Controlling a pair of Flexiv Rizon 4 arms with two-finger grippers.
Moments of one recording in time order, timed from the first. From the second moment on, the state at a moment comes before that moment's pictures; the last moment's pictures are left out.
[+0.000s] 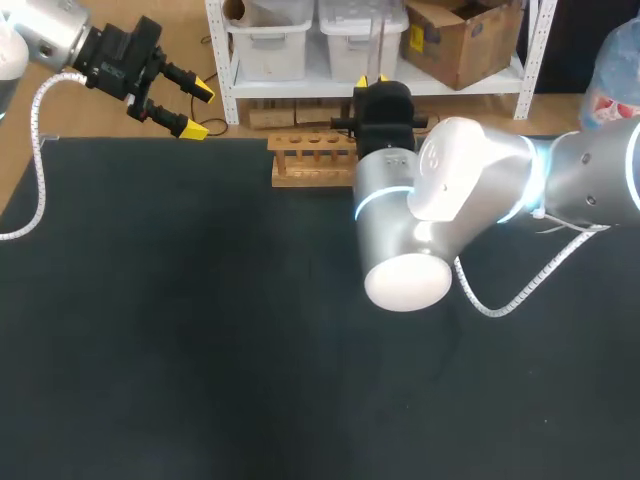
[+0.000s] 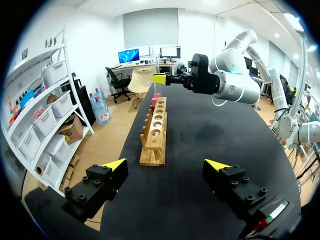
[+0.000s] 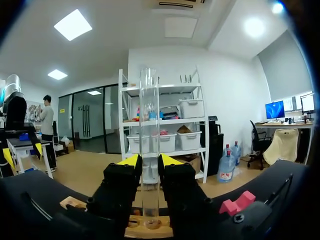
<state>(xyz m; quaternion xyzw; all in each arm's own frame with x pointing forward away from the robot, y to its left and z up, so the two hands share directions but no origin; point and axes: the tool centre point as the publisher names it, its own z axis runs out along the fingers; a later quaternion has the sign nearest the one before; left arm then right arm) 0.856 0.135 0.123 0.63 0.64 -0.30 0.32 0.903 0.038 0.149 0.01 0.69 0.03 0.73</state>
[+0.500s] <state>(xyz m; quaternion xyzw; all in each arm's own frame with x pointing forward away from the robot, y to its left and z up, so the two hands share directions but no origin) 0.856 0.135 0.123 0.63 0.64 -0.30 0.32 0.905 0.033 0.139 0.01 0.69 0.04 0.72</state>
